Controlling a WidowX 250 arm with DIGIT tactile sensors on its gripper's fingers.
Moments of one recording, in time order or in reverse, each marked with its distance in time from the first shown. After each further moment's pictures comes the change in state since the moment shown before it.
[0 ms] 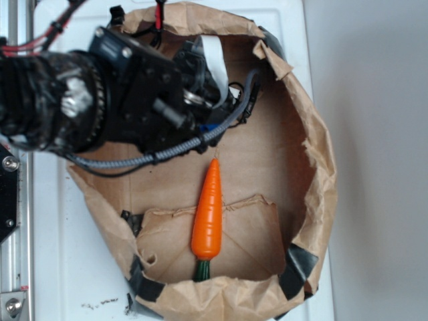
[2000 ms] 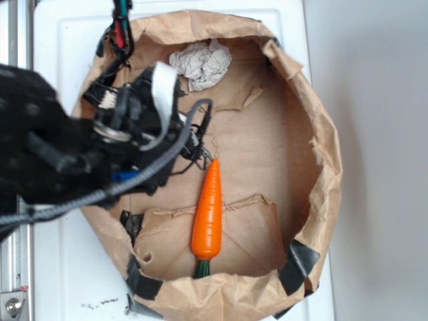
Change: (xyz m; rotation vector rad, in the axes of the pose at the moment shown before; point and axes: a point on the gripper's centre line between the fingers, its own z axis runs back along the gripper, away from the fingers) arm -0.004 0.029 0.062 -0.046 0.050 -0.108
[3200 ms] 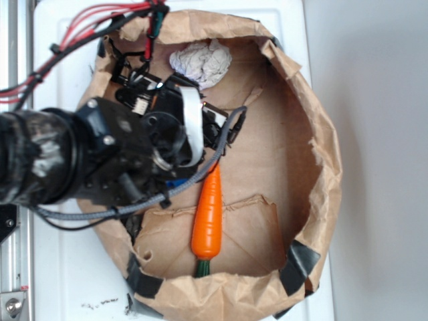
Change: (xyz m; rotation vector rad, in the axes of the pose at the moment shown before) arm -0.007 -0.026 -0.058 0.004 -0.177 -0.001
